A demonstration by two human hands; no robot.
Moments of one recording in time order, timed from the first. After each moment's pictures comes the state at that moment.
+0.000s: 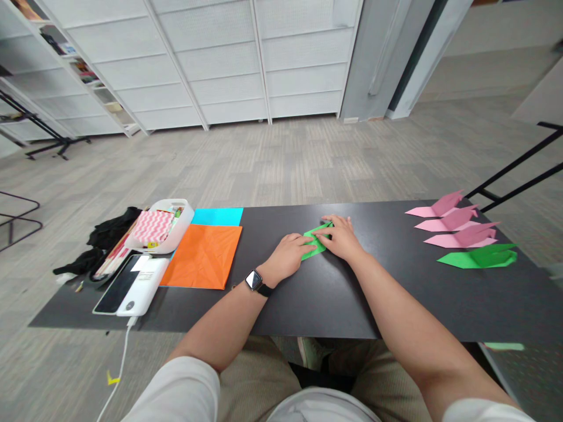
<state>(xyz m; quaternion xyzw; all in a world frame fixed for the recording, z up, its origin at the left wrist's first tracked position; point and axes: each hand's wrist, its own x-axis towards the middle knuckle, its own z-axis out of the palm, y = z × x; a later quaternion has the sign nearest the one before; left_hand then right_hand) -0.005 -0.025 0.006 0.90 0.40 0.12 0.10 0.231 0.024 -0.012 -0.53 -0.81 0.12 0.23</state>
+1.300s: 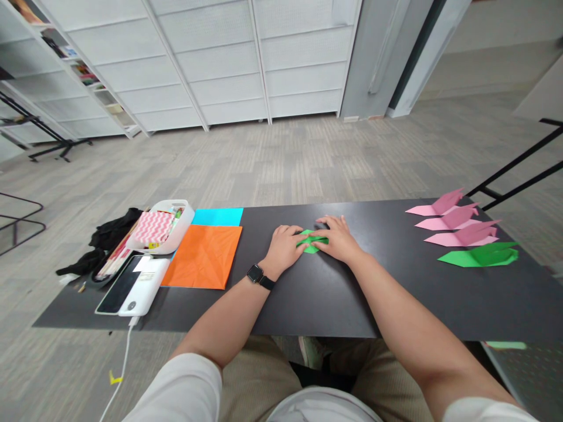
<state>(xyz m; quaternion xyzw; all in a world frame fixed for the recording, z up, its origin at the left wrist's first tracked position) -0.007 -0.013 -0.001 0.84 0.50 0.19 0.06 0.228 0.018 -0.009 -0.47 -0.85 0.11 0.21</state>
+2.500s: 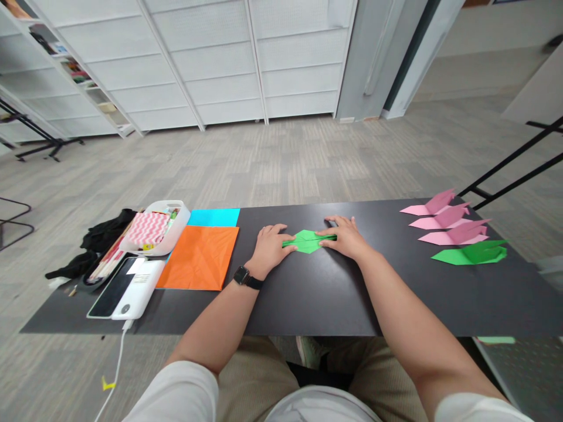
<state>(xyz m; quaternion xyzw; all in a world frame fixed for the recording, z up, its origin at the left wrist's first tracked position) -0.034 -0.017 0.012 0.81 0.56 0.16 0.08 0.263 0.026 -0.010 -0.51 -0.83 0.14 0.18</state>
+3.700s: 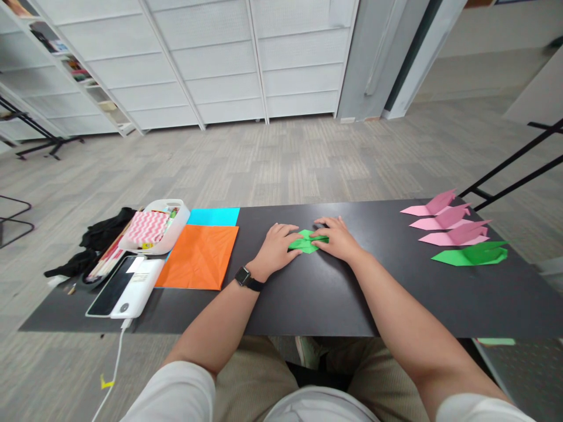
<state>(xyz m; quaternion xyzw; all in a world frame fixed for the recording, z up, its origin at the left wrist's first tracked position) -0.023 -0.022 0.022 0.86 0.46 0.20 0.10 0.239 0.020 -0.006 -0.46 -0.85 0.15 0.22</state>
